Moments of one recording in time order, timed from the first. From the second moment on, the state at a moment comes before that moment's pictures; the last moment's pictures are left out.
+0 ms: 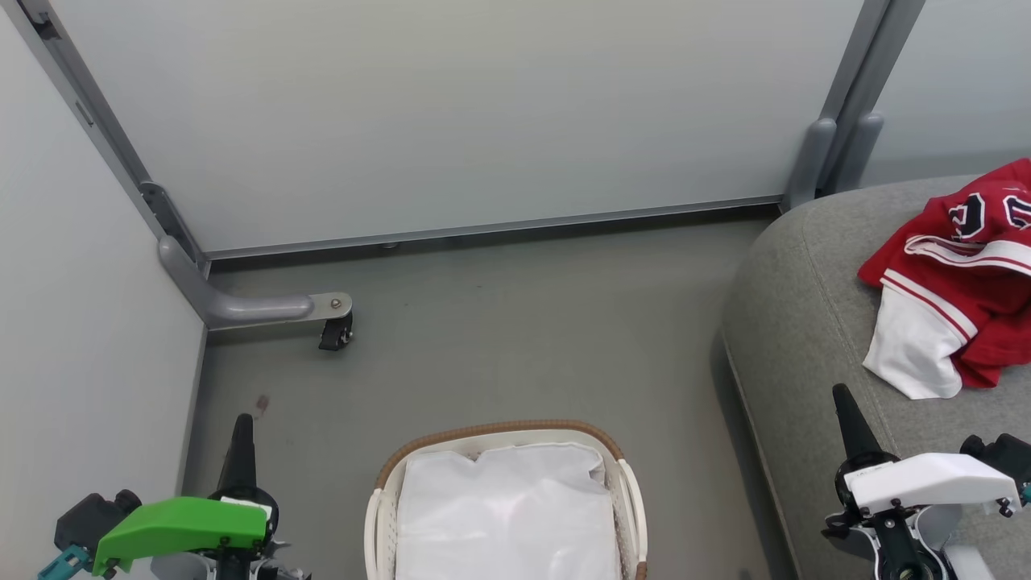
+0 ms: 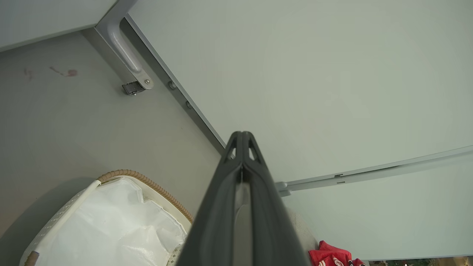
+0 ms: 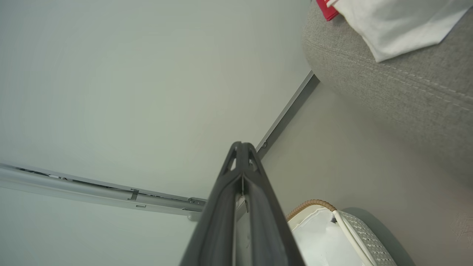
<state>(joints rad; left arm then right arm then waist) -0.06 0.05 0.03 0.29 -1.18 -0.11 -0.01 -0.09 -0.04 -0.08 0.29 1.12 0.13 -0.01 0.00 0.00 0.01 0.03</state>
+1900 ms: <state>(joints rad) -0.10 0.05 0.11 0.25 -1.59 -0.13 0.11 -0.10 -0.05 -0.11 0.25 1.60 0.13 0.11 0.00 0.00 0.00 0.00</state>
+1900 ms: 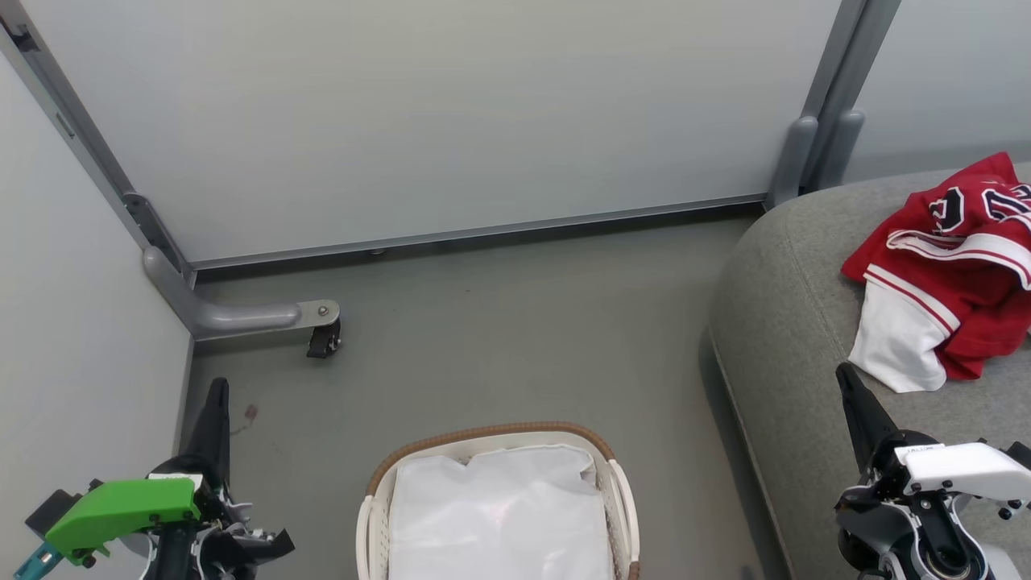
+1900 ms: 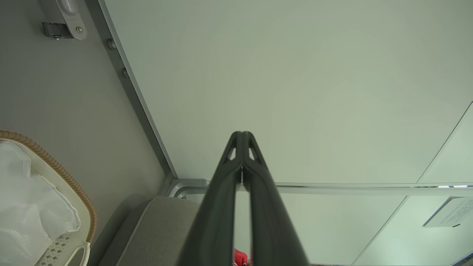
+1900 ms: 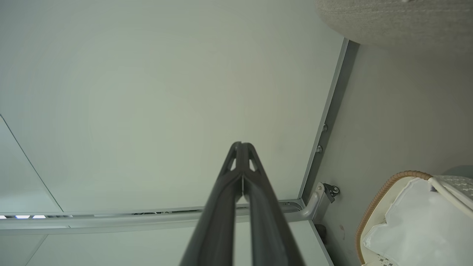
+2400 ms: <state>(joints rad) -0.10 0.05 0.12 0.25 -1.61 -0.13 0.11 -0.10 -0.05 -0.11 0.25 1.61 0.13 0.11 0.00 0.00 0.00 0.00</state>
